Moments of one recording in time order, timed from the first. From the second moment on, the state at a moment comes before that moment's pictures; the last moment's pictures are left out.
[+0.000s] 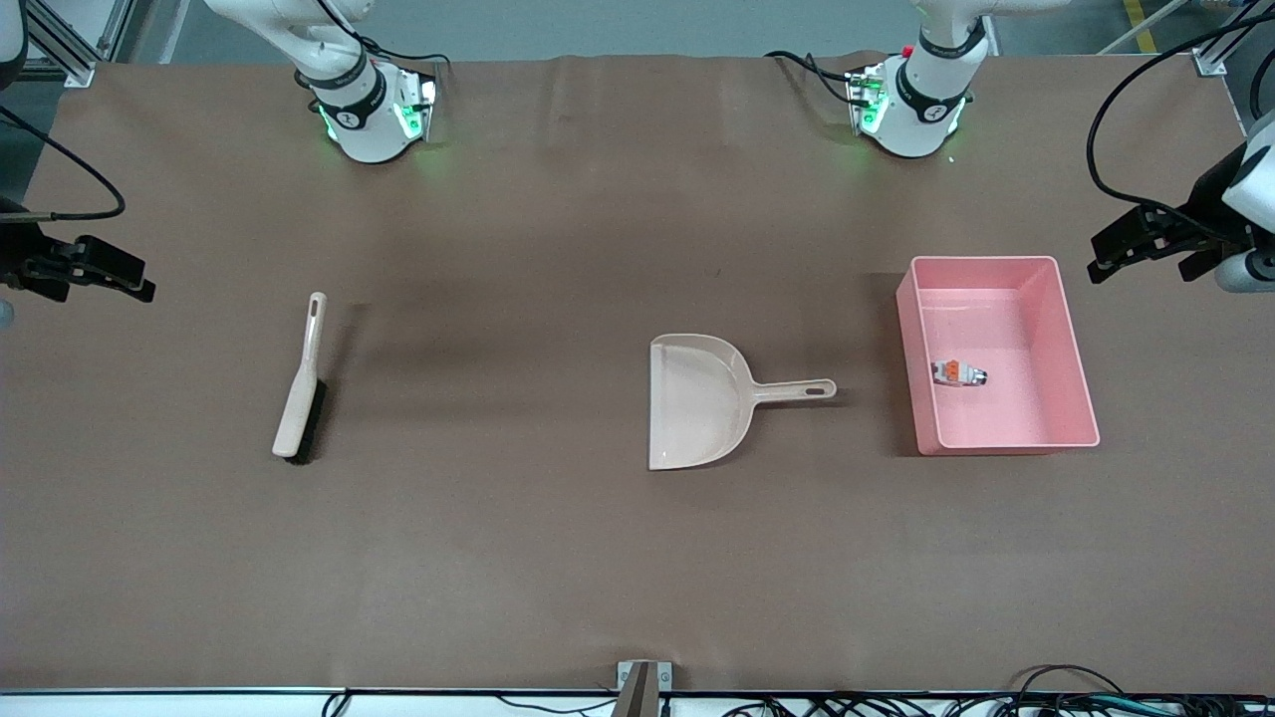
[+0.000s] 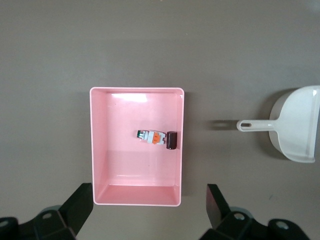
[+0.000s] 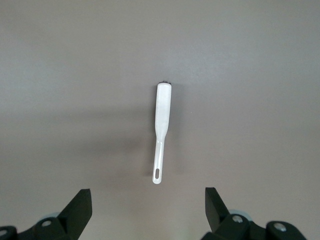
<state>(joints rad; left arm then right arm) -0.06 -0.02 0.01 -1.60 -0.01 1.62 -0.03 -0.06 0.08 0.00 -1.50 0.01 1.53 -0.03</state>
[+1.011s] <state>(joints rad) -0.07 0.03 0.00 -1.52 -0.02 1.54 -0.12 -0.06 0.08 0.00 -1.51 0.01 1.55 -0.03</state>
